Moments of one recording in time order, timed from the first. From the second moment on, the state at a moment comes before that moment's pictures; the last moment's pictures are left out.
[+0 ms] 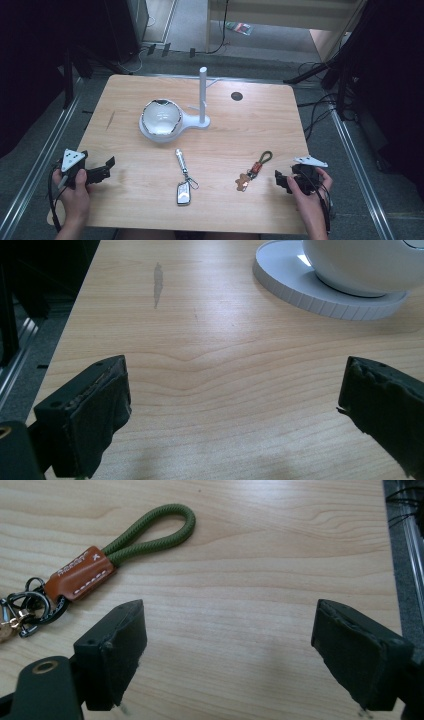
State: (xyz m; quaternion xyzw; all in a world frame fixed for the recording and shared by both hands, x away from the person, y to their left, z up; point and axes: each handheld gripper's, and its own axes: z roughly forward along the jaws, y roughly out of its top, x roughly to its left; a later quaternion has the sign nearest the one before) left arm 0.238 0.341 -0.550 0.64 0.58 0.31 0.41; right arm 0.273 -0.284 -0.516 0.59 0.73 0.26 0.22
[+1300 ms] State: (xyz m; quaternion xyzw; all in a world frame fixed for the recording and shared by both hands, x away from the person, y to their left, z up) left arm 0.239 0.341 -0.550 0.64 0.58 0.30 0.41; right arm 0.344 -0.219 -0.500 0.63 0.77 0.05 0.08
